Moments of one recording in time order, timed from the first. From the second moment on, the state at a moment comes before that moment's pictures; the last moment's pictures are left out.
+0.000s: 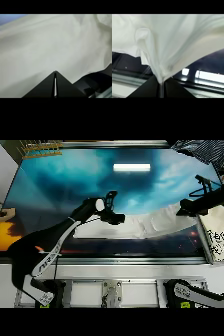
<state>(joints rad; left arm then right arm) -0.62 -1.78 1.45 1.10 -0.95 -1.66 -0.24 -1.32 1.44 -1.19 1.60 1.41</state>
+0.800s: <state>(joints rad) -0.72 -2.05 1.86 1.10 -1.10 -1.67 0.09 -1.31 1.73 -1.28 1.67 1.56</state>
